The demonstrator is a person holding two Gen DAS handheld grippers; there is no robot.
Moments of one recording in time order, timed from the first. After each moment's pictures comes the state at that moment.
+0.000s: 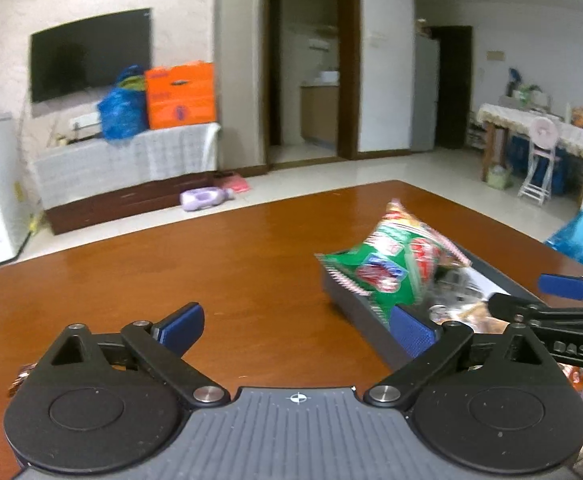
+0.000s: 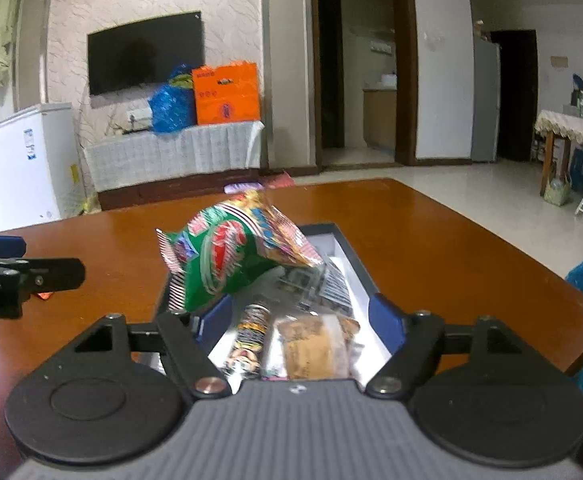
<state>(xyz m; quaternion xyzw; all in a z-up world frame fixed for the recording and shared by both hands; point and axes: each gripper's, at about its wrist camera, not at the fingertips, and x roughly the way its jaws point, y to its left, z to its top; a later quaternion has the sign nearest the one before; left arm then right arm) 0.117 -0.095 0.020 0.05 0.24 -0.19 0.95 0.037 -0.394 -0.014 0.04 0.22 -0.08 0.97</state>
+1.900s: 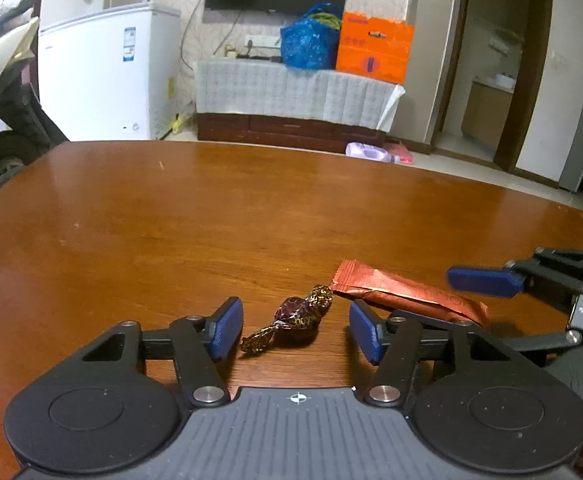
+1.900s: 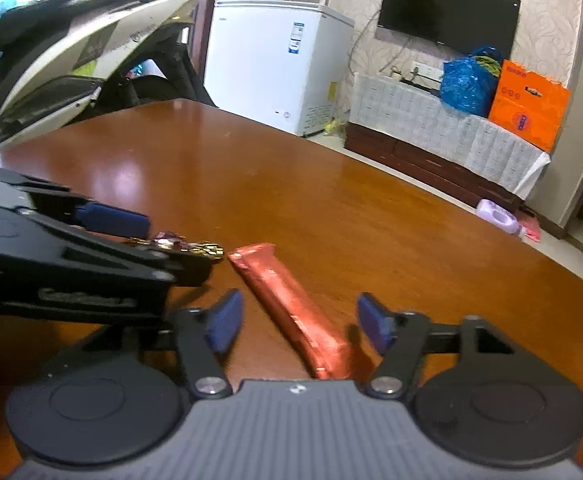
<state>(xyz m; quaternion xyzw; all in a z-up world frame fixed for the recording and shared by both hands) 0.181 0.121 -0.040 -0.06 0.31 0.02 0.95 0.252 -0.078 -0.062 -0.17 0.27 0.30 0.90</state>
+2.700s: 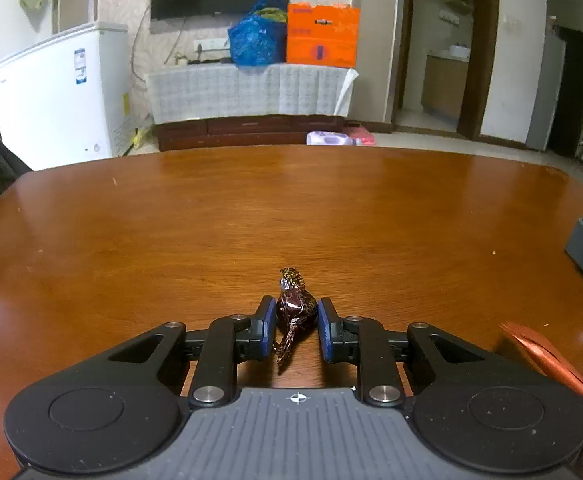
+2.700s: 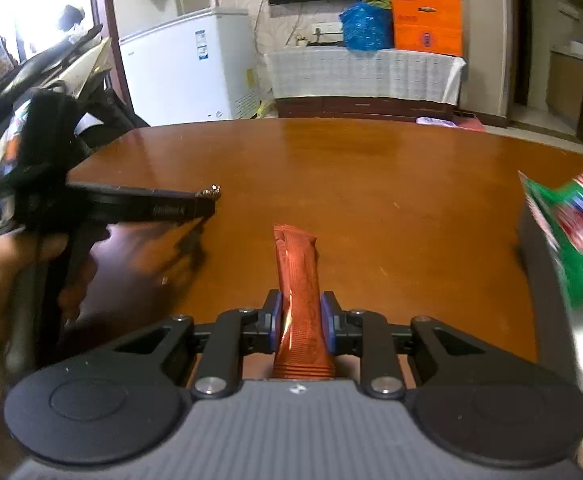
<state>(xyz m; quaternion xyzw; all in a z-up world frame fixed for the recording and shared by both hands) 0.183 0.092 -0.043 -0.01 0.32 -0.04 0.95 0.109 -0.187 -0.050 -0.01 0.33 0.20 0.92</state>
